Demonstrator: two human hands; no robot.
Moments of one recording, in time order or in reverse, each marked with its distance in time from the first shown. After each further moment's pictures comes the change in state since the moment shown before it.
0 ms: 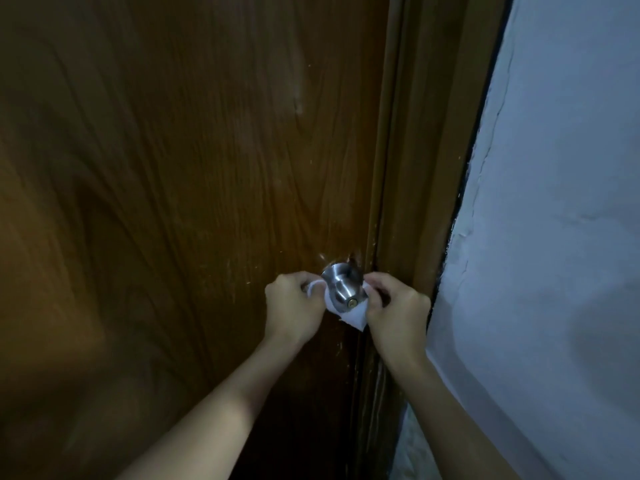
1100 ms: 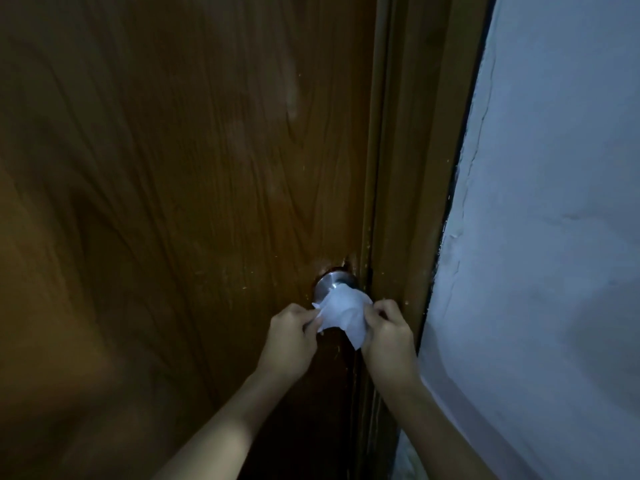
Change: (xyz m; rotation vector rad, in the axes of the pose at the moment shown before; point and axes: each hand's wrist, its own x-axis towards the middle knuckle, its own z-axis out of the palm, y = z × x) left_hand -0.021 -0.035 0.010 0.200 -0.179 0.125; right_hand -0.026 0.039 0.014 -0.250 -0.220 0.001
